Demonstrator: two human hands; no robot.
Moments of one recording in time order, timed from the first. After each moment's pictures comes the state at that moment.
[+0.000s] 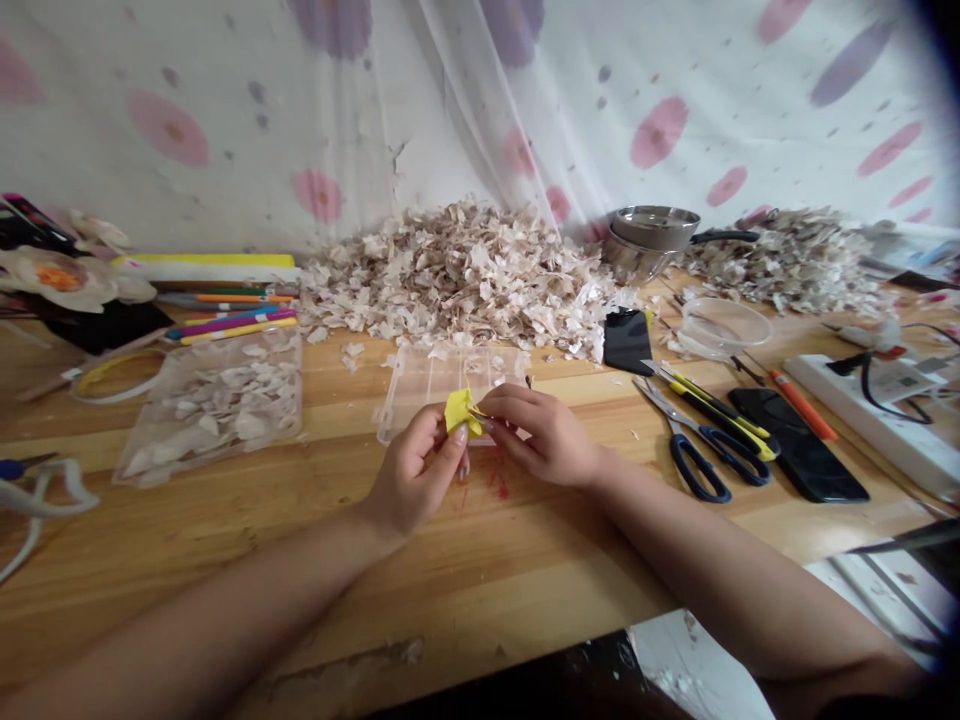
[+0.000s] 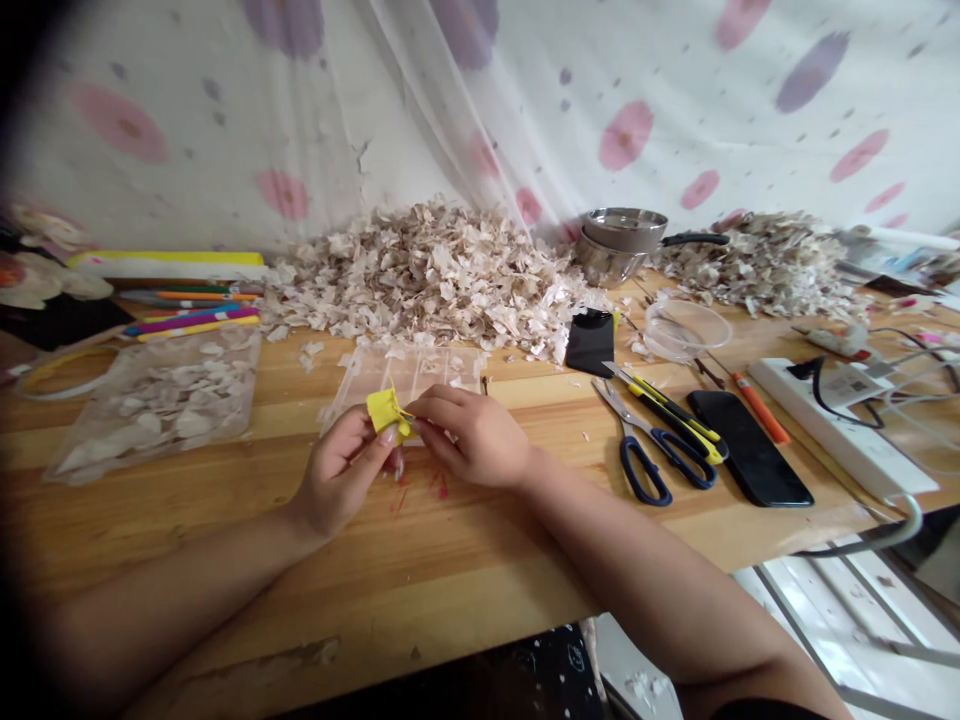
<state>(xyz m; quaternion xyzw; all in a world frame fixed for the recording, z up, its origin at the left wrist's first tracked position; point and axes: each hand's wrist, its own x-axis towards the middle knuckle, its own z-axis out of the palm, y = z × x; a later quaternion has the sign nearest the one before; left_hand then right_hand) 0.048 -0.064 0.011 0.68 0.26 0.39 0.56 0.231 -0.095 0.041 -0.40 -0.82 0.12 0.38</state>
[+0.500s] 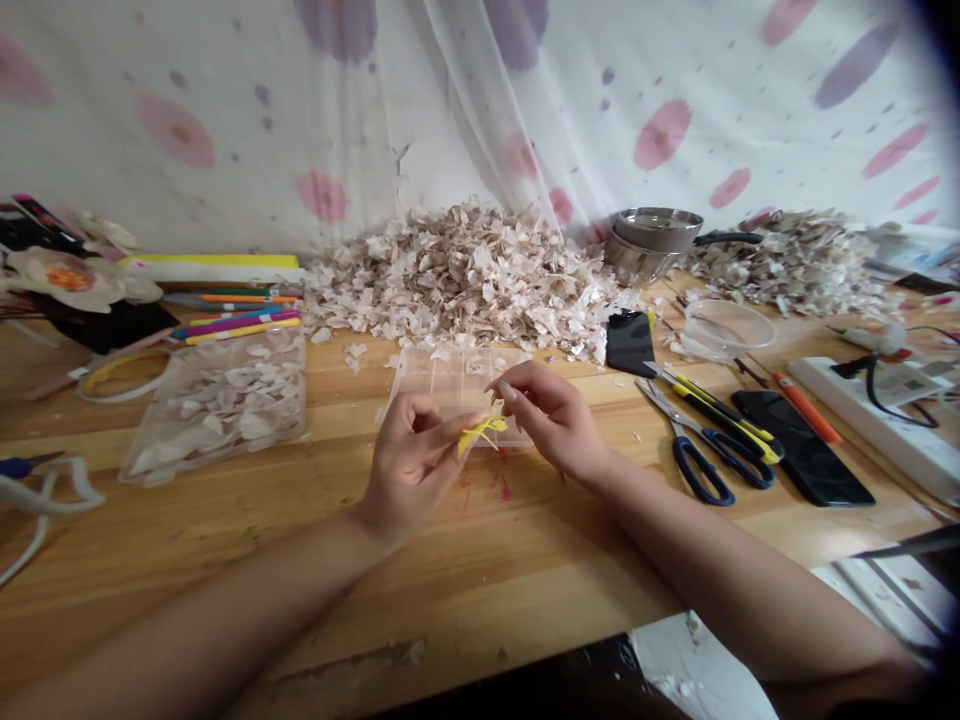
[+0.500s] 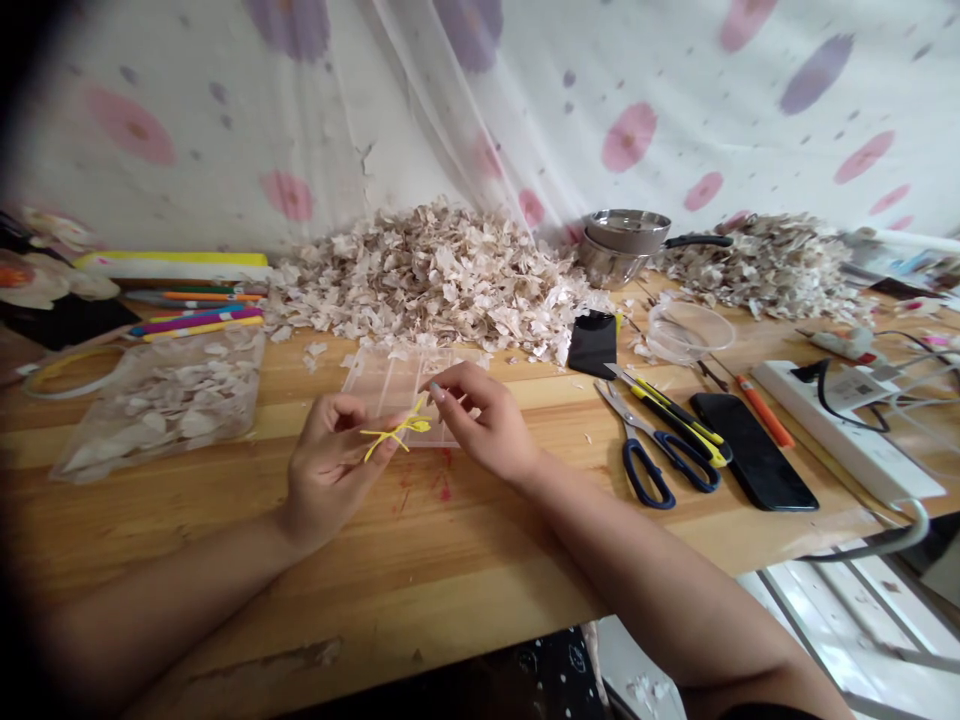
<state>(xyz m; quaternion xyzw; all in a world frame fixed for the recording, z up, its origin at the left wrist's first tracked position) 0.042 -0.057 0.019 0.80 0.21 0.52 0.22 0.227 -0.093 0.042 -0.48 -0.66 0.25 0.52</state>
